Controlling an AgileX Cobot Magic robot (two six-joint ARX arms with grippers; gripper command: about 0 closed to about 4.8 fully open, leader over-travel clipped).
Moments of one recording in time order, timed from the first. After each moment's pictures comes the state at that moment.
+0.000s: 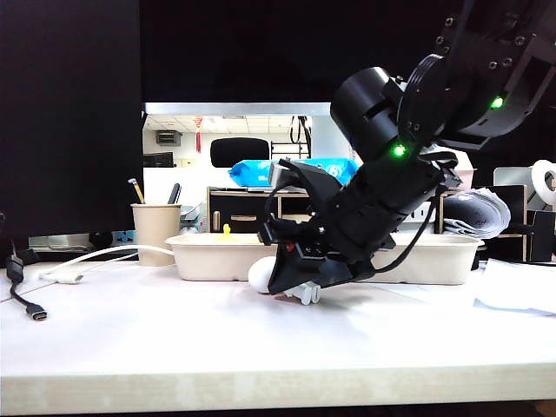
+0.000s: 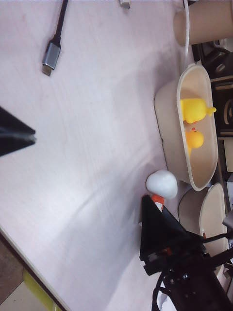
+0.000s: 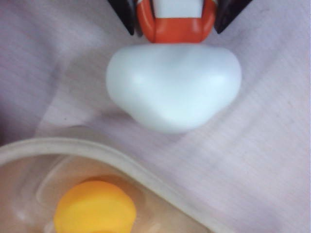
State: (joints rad) left arm -0.52 0.14 0.01 -0.13 0.04 -0.04; right arm 0.61 1.84 0.88 0.30 -0.15 0.05
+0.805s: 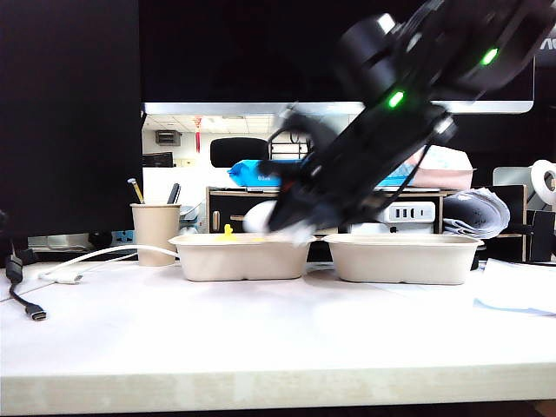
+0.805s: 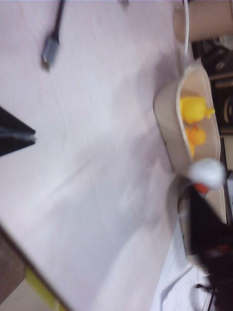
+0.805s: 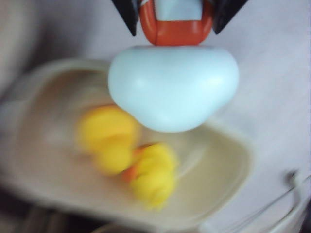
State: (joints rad) left arm -0.54 0.14 0.01 -0.13 0.04 -0.04; right arm 0.57 1.75 0.95 0.25 -0.16 0.10
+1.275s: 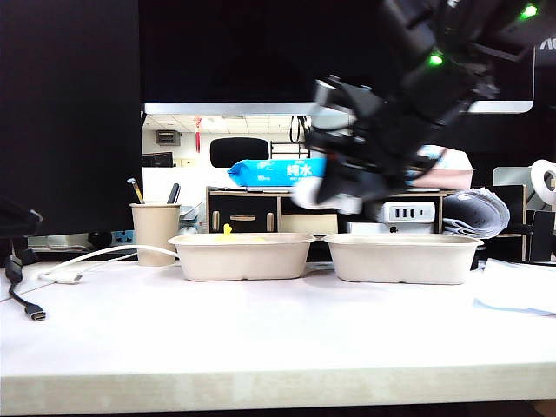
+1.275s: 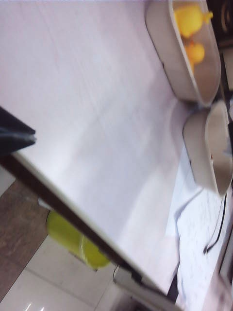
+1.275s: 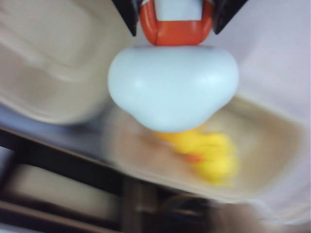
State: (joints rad) left arm -0.76 0.14 0.01 -0.13 0.04 -0.04; right arm 0.48 1.64 0.96 0.14 -0.11 0.05
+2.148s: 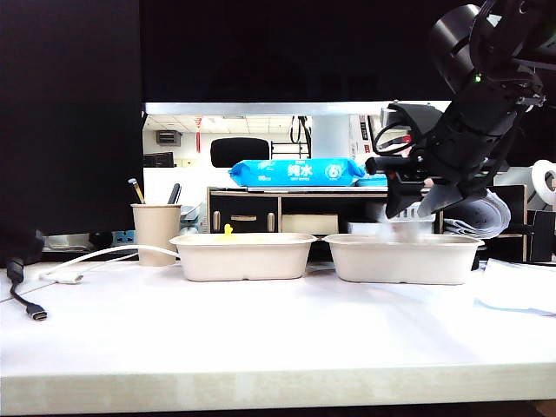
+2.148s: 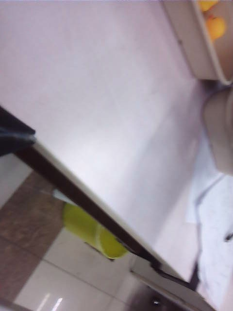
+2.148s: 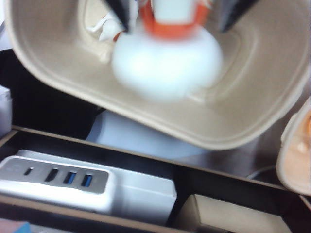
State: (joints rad) left arm -0.80 0.19 0.01 -0.13 0.04 -0.04; right arm 0.32 1.65 0.96 0.09 0.03 0.03
